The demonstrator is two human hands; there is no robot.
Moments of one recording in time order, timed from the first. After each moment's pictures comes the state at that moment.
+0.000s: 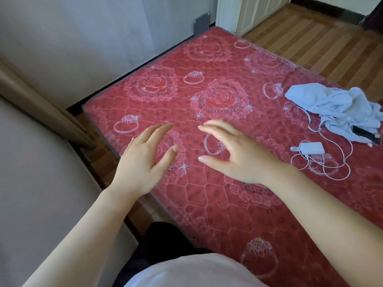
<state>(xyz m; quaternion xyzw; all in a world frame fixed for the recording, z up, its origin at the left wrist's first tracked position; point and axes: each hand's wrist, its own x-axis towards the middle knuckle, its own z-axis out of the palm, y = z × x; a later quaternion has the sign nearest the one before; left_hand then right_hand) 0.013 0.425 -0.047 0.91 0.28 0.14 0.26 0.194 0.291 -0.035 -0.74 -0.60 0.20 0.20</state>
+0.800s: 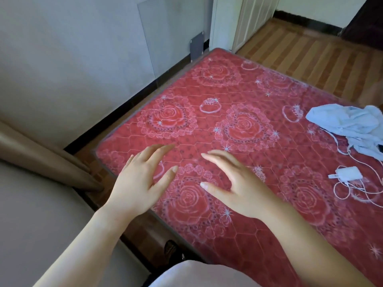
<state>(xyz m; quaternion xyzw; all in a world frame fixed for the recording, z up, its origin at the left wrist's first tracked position) -0.016 0.778 -0.039 0.93 0.23 0.08 0.27 0.132 0.600 -0.040 -0.79 -0.49 0.25 0.27</state>
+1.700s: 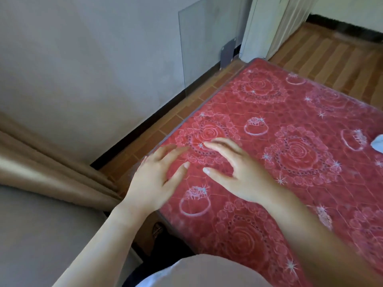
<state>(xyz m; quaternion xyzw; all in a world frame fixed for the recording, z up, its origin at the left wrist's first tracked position) -0.006 1.070 -0.073 0.91 0.24 0.10 0.31 0.153 0.924 -0.066 -0.78 -0.51 0.22 0.29</state>
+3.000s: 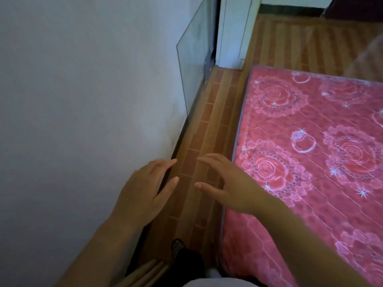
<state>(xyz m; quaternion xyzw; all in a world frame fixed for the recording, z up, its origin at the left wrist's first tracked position) 0.074 1.669 -0.059 0.96 0.08 -0.03 0.28 0.166 1.472 -0.070 -0.85 -0.35 0.18 0.35</state>
